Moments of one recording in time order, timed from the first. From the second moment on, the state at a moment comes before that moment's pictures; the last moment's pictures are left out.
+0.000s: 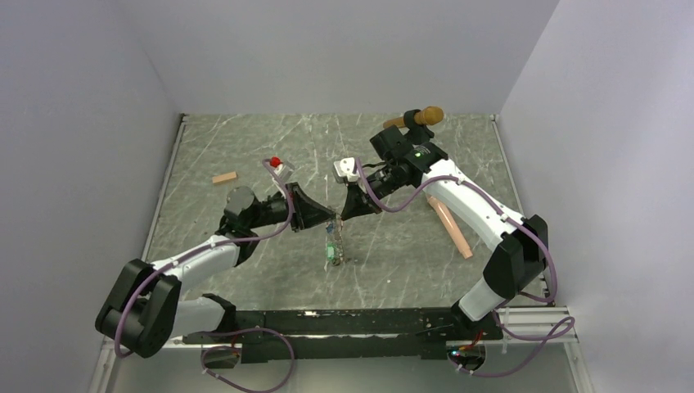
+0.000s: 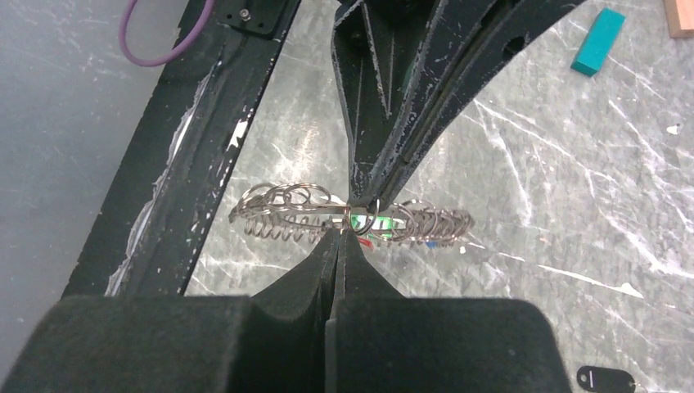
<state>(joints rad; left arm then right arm) -0.45 1.22 0.49 0.87 0.91 -0.72 0.62 1.59 1.48 -0.97 -1.01 -0.98</state>
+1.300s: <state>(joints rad) -0.50 1.21 0.45 1.12 0.86 -0.69 0.54 1.52 1.46 -1.04 -1.16 -1.02</state>
